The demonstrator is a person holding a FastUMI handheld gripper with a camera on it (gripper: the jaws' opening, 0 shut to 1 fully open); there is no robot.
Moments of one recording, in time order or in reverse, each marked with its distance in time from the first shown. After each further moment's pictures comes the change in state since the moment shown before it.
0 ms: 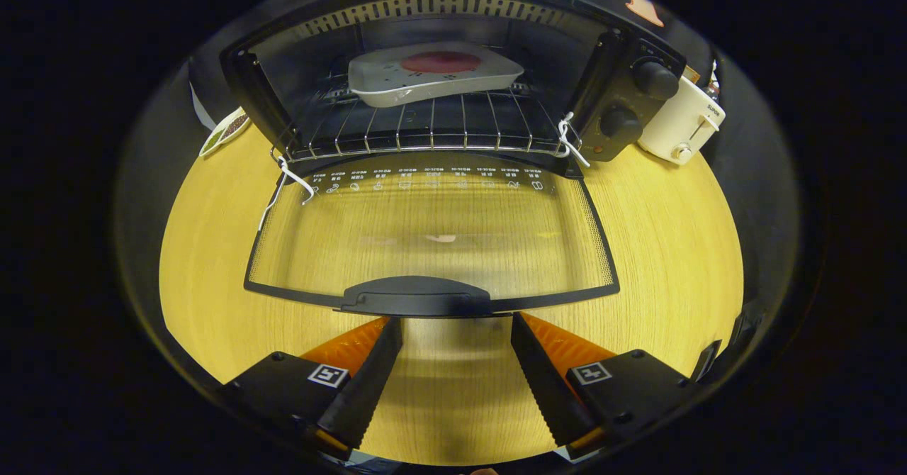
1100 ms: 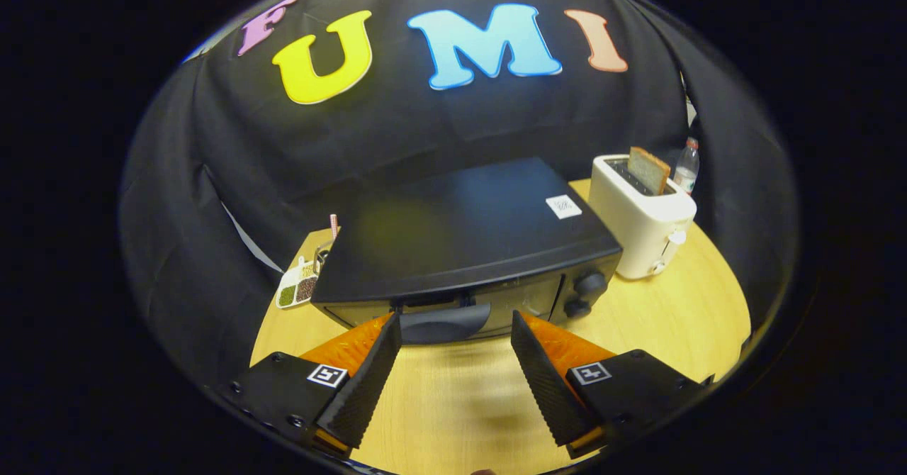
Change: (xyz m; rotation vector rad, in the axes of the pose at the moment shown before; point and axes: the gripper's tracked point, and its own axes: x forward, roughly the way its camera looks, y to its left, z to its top) arm -0.153 -0.021 0.131 0.152 -0.543 0.165
